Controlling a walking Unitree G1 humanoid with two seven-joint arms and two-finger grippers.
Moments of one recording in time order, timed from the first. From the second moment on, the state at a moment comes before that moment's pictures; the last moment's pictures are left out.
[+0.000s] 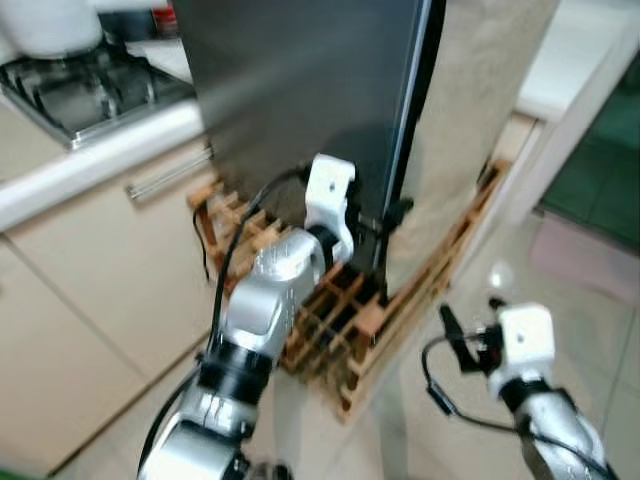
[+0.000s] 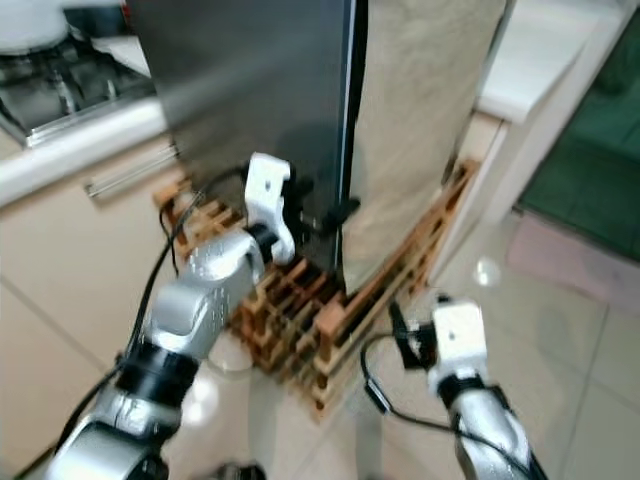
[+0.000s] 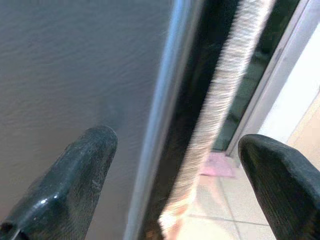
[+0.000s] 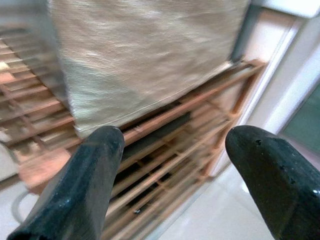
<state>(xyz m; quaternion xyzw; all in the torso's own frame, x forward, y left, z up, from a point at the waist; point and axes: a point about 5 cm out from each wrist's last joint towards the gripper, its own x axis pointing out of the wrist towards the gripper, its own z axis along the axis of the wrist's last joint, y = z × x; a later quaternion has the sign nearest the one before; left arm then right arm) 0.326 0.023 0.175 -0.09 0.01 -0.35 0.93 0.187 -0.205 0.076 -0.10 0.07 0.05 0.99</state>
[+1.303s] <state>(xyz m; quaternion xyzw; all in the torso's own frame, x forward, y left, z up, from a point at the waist) 0.328 -0.008 0.212 -0.13 0.00 -0.49 0.86 0.240 -0.172 -0.055 -0.02 0.43 -0.02 0.90</state>
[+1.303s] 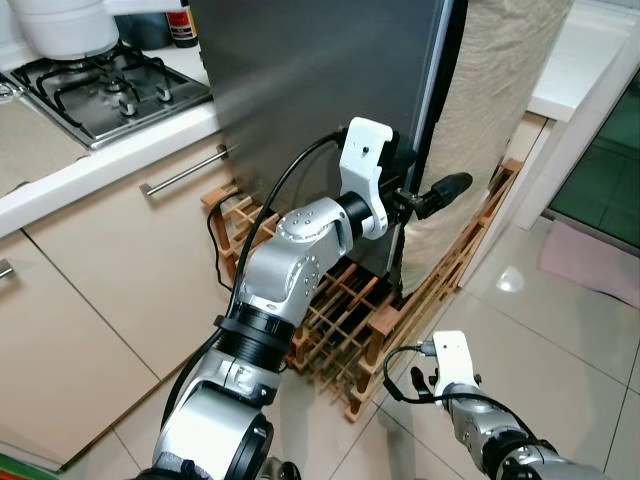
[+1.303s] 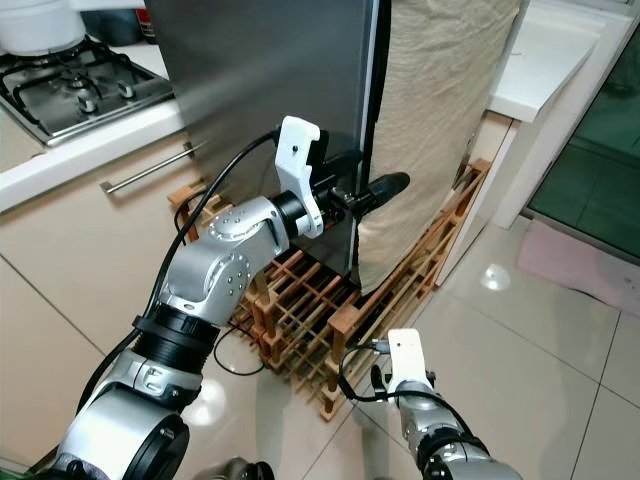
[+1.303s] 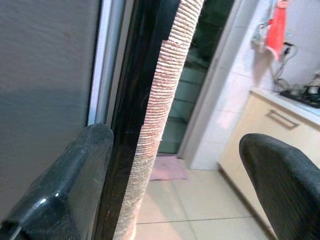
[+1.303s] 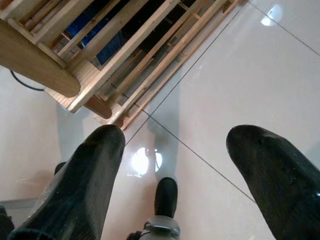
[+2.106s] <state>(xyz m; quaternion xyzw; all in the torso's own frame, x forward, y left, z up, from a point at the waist) 0.295 -0.031 0.245 -0.16 -0.02 -0.64 0.75 0.283 -0.122 -0.024 0.01 0.40 0.02 0.91</state>
